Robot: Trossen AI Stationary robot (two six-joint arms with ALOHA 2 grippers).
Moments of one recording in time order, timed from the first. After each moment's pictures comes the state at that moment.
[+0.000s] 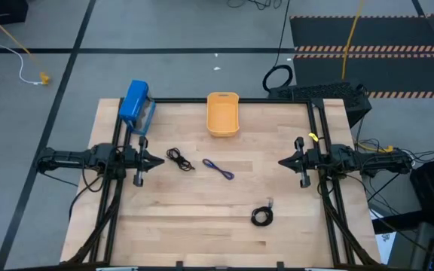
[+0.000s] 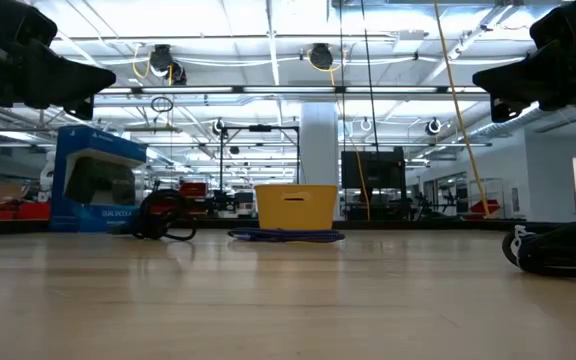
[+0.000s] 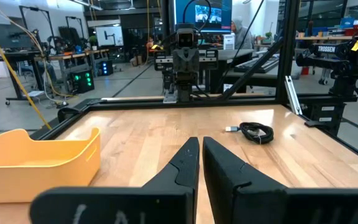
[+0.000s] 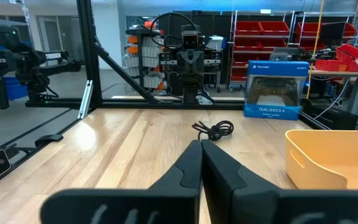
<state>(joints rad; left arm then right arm) -0.06 0.00 0.01 0.03 -0.03 0.05 0.07 0.00 0.01 0.02 0.02 0.00</state>
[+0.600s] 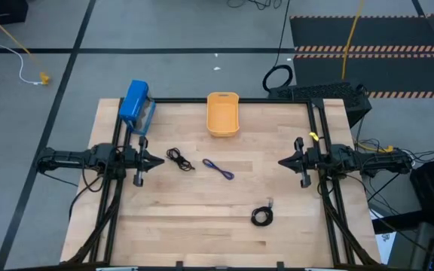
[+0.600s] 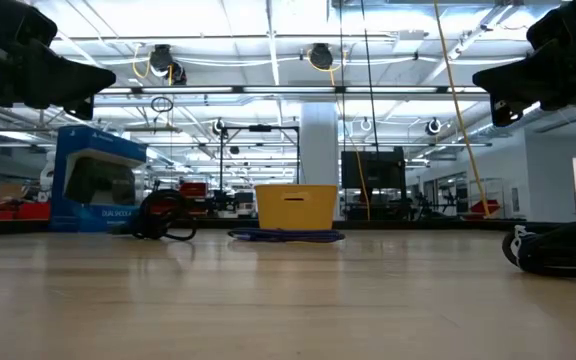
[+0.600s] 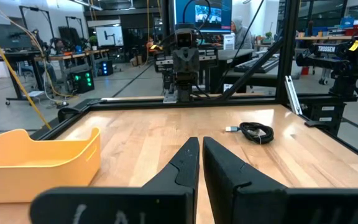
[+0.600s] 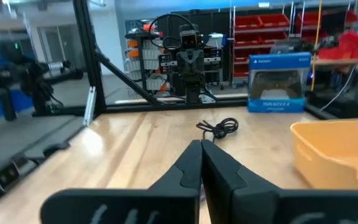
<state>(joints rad) -0.06 0.00 0.01 0.03 -0.03 0.05 0.07 0.00 0.01 0.02 0.02 0.09</state>
